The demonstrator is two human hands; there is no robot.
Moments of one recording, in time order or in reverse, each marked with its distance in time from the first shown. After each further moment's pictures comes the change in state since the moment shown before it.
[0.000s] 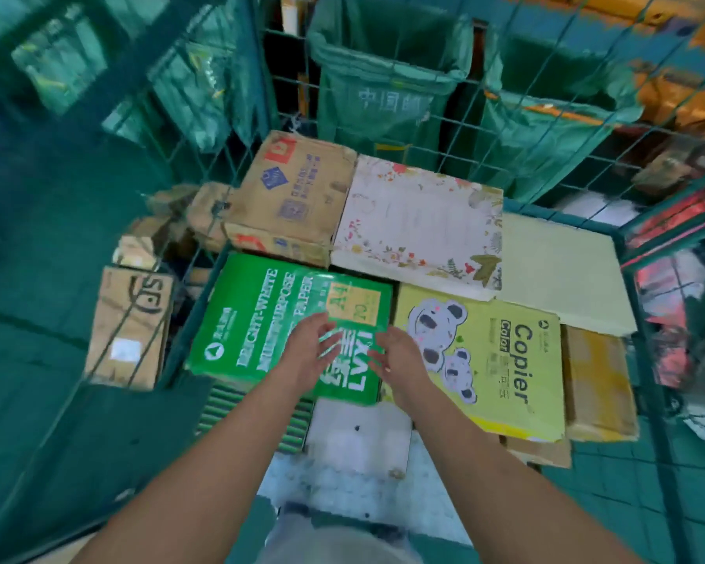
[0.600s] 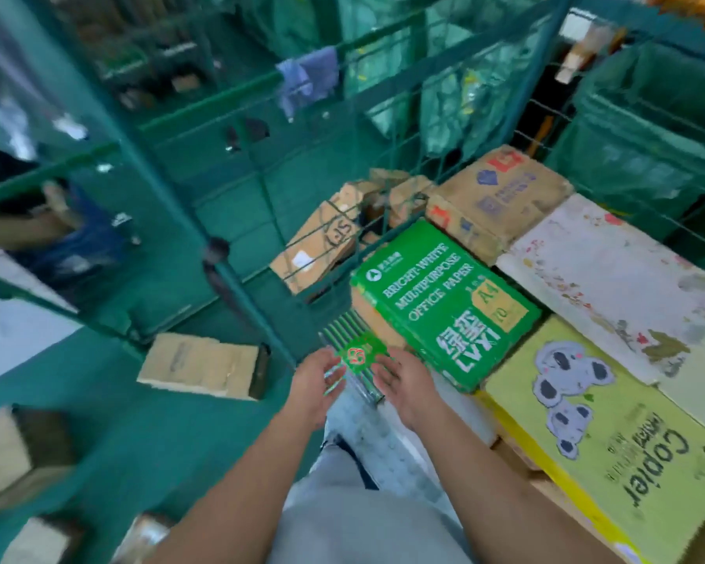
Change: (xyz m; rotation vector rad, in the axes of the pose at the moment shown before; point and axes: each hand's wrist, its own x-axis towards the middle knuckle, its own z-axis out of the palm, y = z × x) left_hand -0.204 -0.174 -0.157 -0.559 0.470 0.236; right_hand -0.136 0.154 0.025 -0.294 -0.524 0.228
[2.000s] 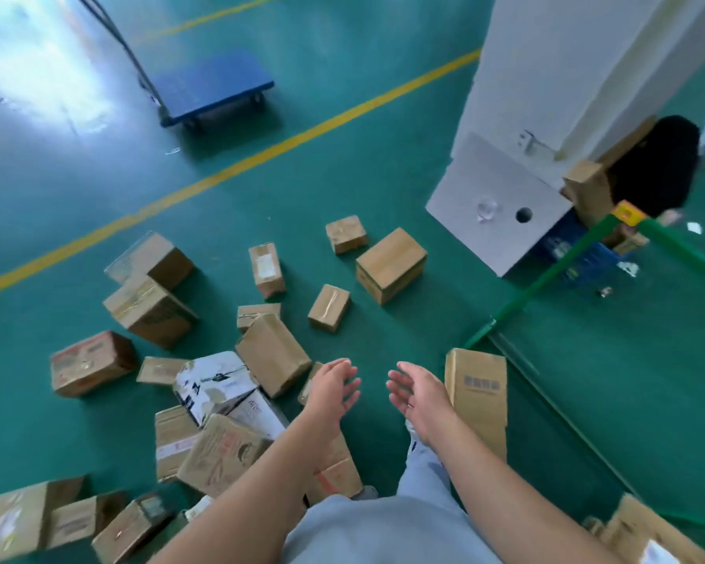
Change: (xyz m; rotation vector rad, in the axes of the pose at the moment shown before) left_hand -0.074 0.103 -0.533 -1.177 0.905 0.270; right_hand -0.016 0.407 0.520 -1.424 -0.755 0.382
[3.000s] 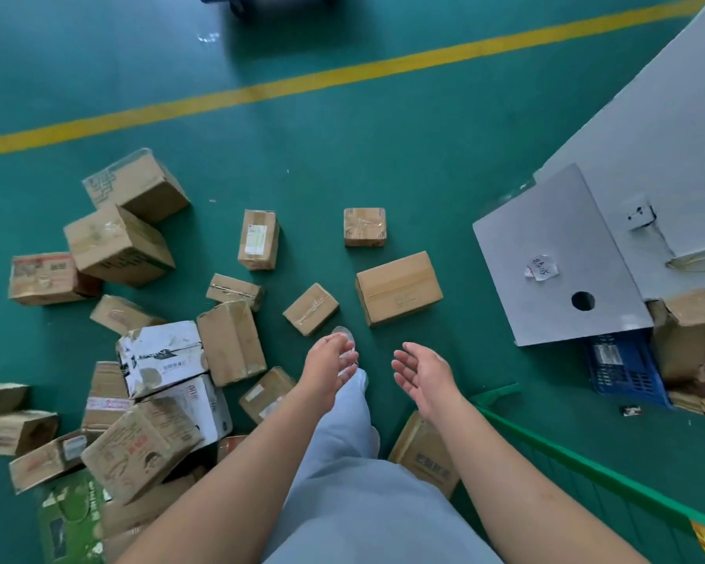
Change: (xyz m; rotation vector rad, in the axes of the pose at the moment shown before) left_hand 0.261 0.226 0.224 -0.285 0.209 -0.121; right_hand 0.304 -0.337 0.086 -0.384 -0.030 0.173
